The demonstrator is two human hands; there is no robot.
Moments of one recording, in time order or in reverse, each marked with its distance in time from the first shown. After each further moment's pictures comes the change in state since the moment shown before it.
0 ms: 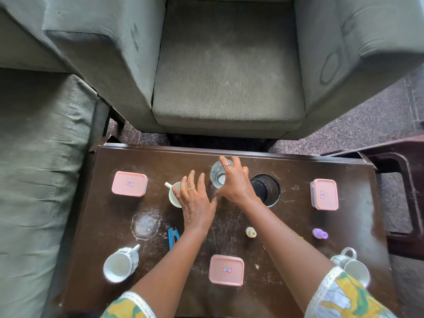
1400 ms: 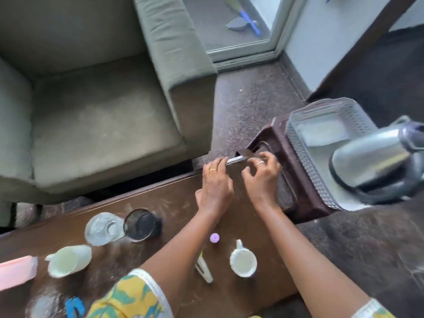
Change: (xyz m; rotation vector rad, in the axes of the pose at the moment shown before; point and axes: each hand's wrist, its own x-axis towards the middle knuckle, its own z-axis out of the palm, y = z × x) left_hand -0.057 0.375 0.038 -0.252 -0.029 0.660; right_hand -0.132 0.275 -0.221 0.268 0.963 0.347
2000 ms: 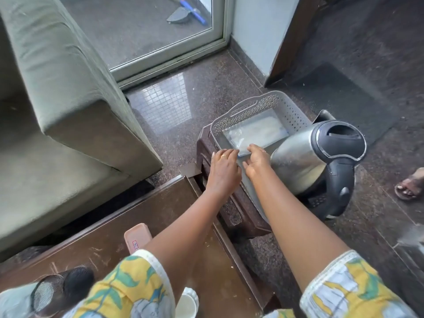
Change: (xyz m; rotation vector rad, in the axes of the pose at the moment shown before) left_hand 0.112 0.159 0.165 0.163 -0.368 0.194; right_hand 0.192 0.181 -0.029 1.177 -0.030 1.102
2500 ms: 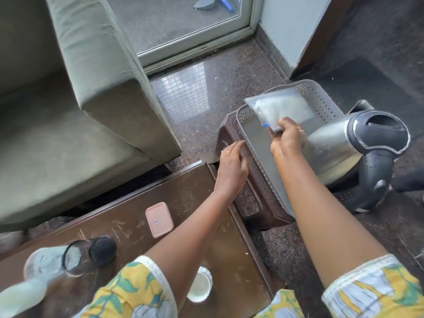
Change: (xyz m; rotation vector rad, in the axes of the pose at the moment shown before) left_hand -0.043 -0.025 -0.012 -0.414 0.188 -0.162; right_hand -0.024 -0.023 0.021 0.319 -0.029 -0.228
